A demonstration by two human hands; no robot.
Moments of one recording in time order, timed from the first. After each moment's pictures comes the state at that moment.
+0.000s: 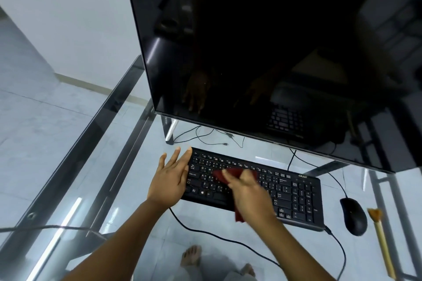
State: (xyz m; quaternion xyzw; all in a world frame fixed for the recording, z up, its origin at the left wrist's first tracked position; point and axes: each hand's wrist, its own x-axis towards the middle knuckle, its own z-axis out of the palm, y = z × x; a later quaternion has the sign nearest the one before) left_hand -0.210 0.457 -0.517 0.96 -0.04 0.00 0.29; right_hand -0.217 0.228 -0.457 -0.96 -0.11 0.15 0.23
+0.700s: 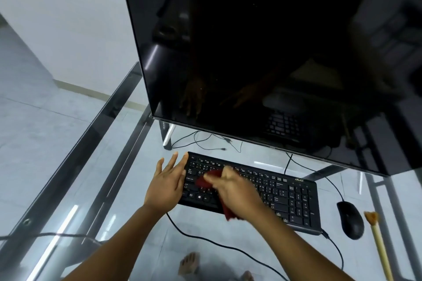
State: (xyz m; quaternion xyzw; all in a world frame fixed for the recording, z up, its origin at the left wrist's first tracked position) left_hand -0.211 0.457 -0.516 0.96 -0.04 0.00 0.29; right_hand -0.191 0.244 -0.437 -0.95 -0.23 0.12 0.19
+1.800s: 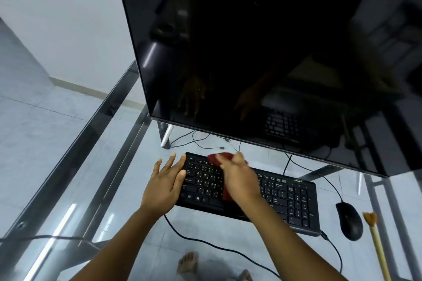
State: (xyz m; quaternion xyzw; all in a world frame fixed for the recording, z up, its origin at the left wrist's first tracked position) left_hand -0.214 0.457 -0.513 0.94 -0.02 0.01 0.35; right_hand -0.167 0.250 -0.450 -0.97 -0.18 0.07 0.15
